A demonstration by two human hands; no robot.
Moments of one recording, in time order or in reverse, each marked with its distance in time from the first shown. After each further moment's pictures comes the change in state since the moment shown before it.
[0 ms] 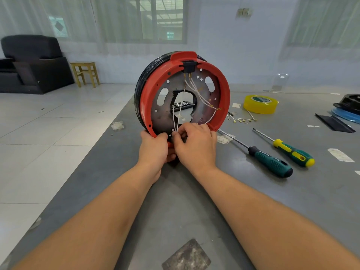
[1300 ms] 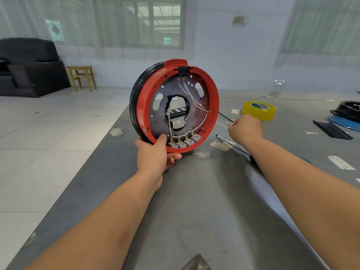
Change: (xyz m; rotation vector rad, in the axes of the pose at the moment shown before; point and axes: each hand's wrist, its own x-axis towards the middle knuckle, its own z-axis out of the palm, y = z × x) left_hand 0.005 0.003 -0.001 -0.107 0.054 -0.008; right_hand 0.097 0.103 -0.056 -0.235 -0.214 0.502
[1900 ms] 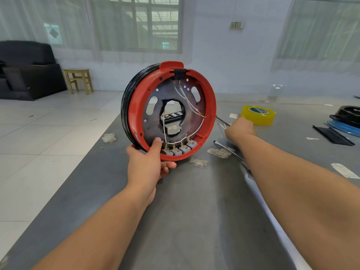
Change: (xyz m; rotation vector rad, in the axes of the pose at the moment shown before) left_hand 0.002 -0.005 0.000 -0.051 0.005 0.049; right_hand 0.050 -0.004 0.026 -0.064 0.011 0.123
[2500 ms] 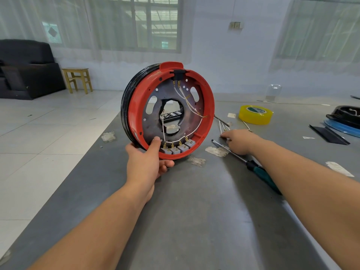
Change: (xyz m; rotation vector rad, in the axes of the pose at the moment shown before) left_hand 0.001 -0.001 -0.001 0.035 0.007 -0.004; right_hand 0.005 0.039 -0.008 -0.514 -0.379 -0.541
